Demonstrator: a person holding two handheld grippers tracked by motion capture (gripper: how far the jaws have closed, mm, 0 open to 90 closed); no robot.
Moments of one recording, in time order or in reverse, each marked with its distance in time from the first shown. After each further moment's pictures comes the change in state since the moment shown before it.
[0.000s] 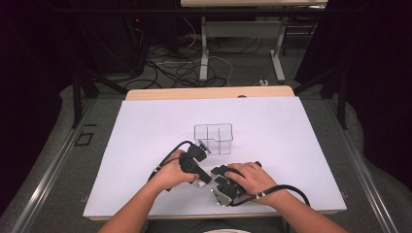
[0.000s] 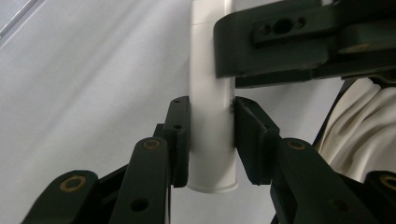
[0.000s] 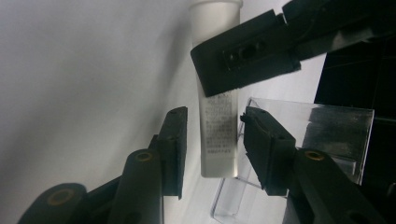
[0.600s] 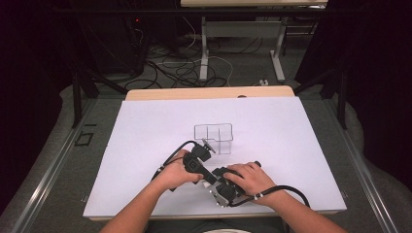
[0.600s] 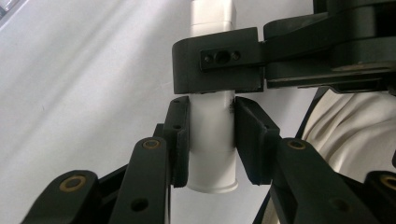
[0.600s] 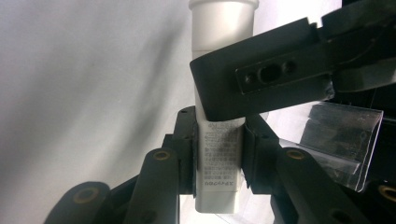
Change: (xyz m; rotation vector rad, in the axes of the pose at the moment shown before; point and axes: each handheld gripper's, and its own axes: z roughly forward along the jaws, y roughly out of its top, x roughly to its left) left arm -0.007 0.006 0.001 -0.014 -0.051 0.007; right arm 0.001 0.003 0.004 0.041 0.003 -0.058
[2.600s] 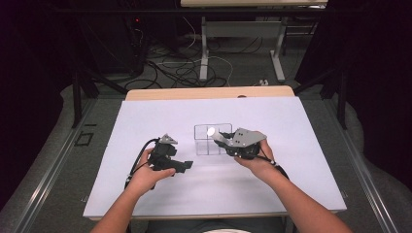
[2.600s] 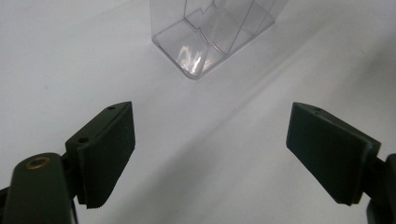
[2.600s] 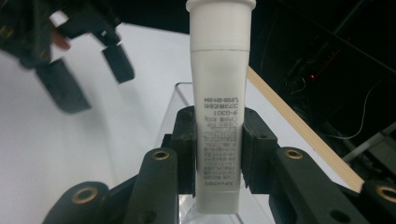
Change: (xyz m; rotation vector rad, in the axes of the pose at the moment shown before) left arm 0.053 -0.070 -0.042 -0.437 0.317 -0.054; right arm -0.062 -0.089 -0.010 -0.433 -0.189 1.042
